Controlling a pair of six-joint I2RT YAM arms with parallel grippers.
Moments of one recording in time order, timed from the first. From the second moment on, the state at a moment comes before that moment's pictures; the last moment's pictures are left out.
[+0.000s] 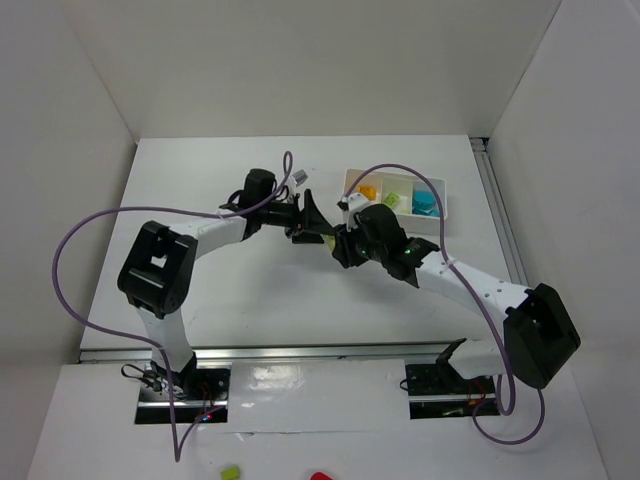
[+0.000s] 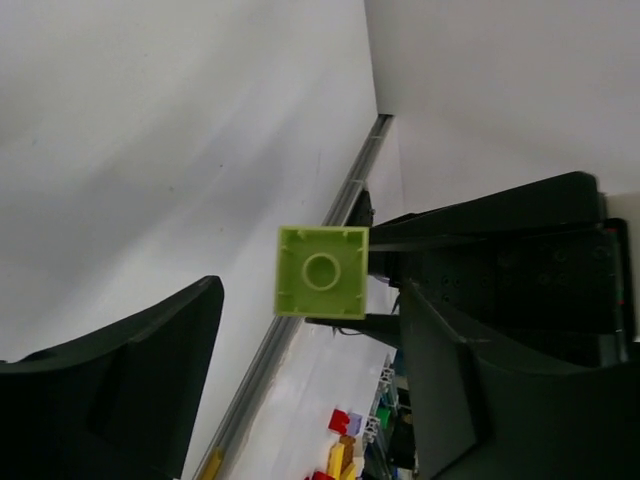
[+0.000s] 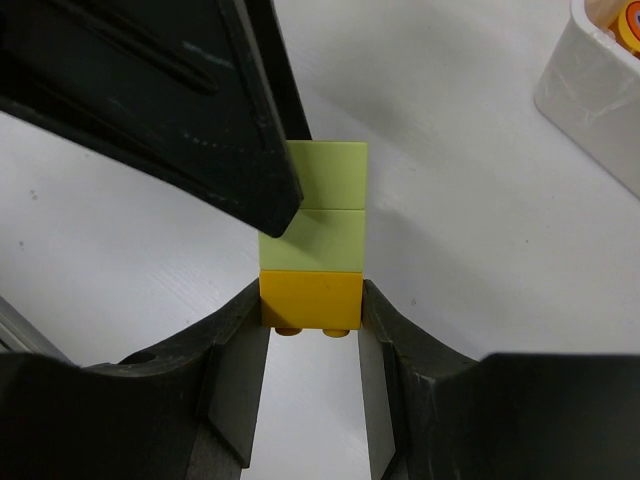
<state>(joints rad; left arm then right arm) -0.40 1.84 1.14 0.11 0.95 -0.81 0.67 1.31 0.84 -0.14 -0.06 0.17</state>
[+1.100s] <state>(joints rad) -0.25 1.74 1.18 -0.06 0.82 -0.71 0.62 1.32 0.91 -0.19 0.20 0.18</state>
